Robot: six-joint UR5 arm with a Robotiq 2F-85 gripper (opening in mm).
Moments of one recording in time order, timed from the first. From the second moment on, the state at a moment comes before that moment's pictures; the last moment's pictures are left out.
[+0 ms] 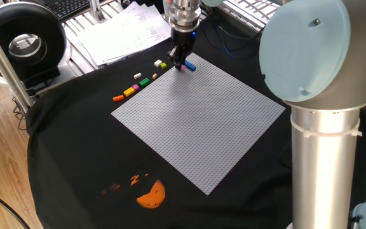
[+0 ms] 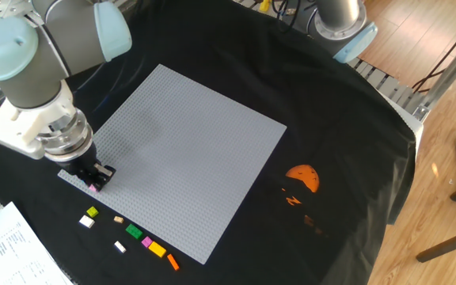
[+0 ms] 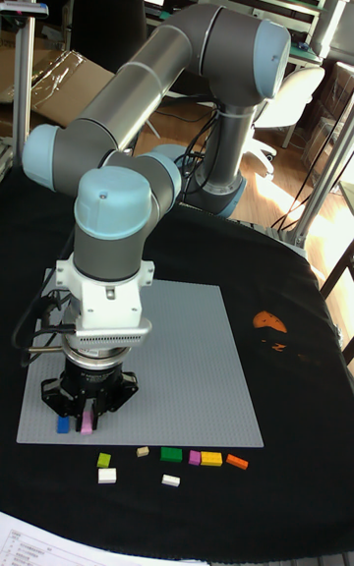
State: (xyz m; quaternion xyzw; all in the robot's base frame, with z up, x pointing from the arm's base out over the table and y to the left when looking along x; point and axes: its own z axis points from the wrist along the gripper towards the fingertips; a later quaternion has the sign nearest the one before) arm 0.690 -0.077 0.008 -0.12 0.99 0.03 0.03
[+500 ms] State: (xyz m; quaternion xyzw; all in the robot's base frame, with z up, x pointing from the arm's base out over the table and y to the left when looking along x) arm 0.682 -0.078 0.006 -0.10 0.99 0.03 0.02
